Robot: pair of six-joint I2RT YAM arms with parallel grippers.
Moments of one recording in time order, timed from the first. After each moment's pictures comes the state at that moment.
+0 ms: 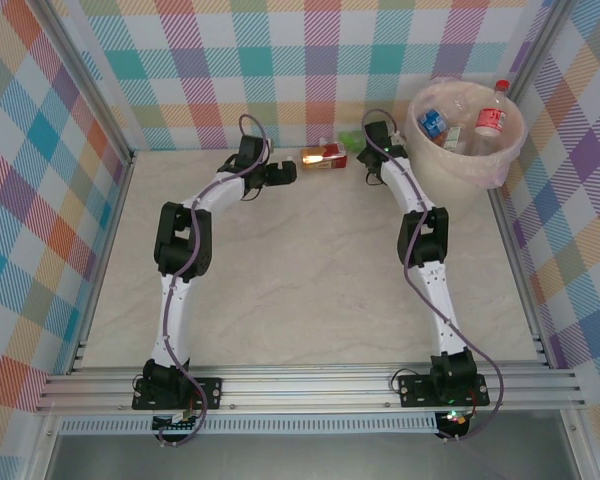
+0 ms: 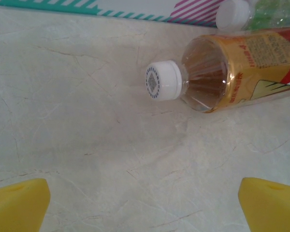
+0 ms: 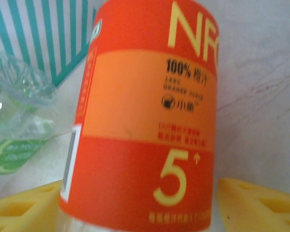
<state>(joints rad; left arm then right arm) -0.29 2.38 1.96 -0.30 0.11 -0.31 0.21 2.80 2.69 -0.77 0.28 0.86</state>
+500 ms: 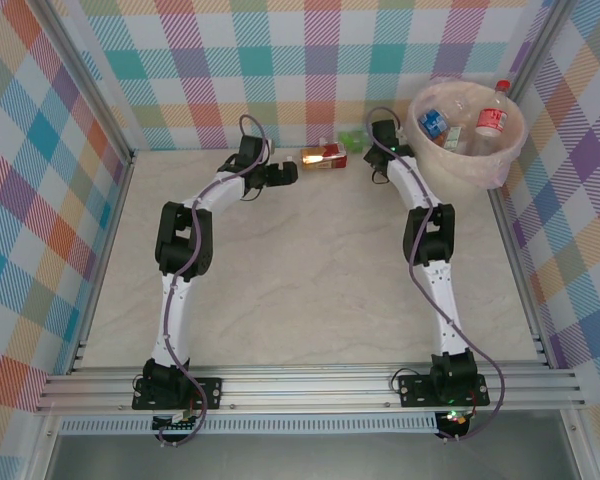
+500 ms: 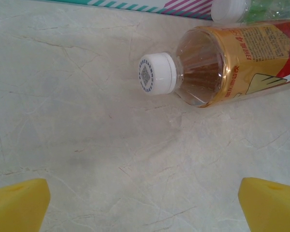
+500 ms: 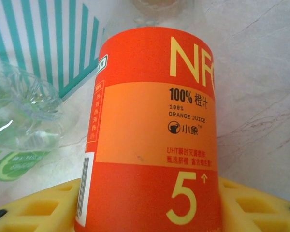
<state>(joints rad) -0.29 2.39 1.97 -0.31 0.16 -0.32 0.19 2.73 2.57 -0.67 0.23 0.75</state>
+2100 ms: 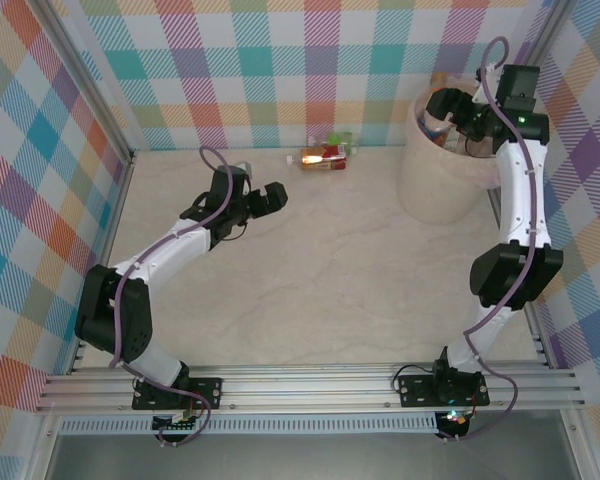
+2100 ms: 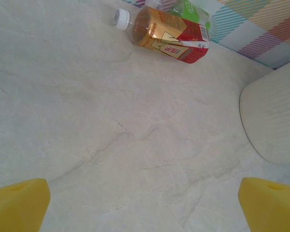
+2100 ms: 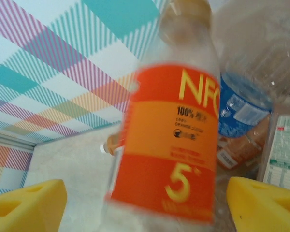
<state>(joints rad) -0.40 1.57 1.15 -0.19 0.06 -0.63 -0.14 1.90 2.18 -0.88 -0.48 0.34</state>
